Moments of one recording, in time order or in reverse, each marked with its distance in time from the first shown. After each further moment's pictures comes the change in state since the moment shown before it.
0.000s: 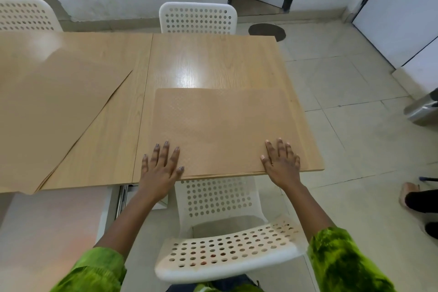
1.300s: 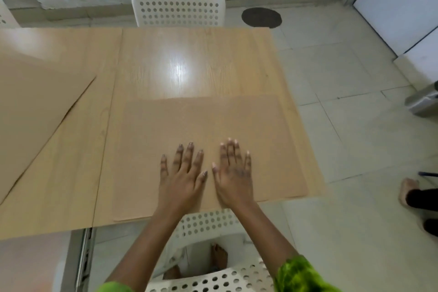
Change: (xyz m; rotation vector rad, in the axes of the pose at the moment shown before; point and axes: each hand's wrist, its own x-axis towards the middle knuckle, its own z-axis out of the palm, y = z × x) left_hand 0.075 0.089 0.020 0.069 0.259 0.122; right_hand 0.037 -0.085 0.023 -0.016 0.119 -0.220
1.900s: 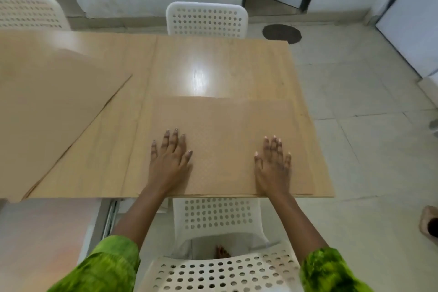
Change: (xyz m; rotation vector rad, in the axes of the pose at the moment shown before) left_hand -0.009 -0.057 -0.035 -0.045 -0.024 -0.187; right_hand -0.006 0.047 -0.033 0.130 0.036 0.146
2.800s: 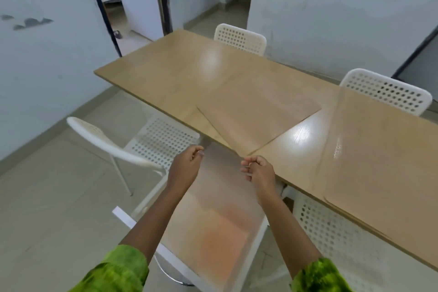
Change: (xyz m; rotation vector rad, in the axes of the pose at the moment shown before) left_hand -0.276 -0.339 -0.104 -0.827 0.528 -0.580; right_hand -0.230 -0.419 0.122 0.978 -0.463 -0.130
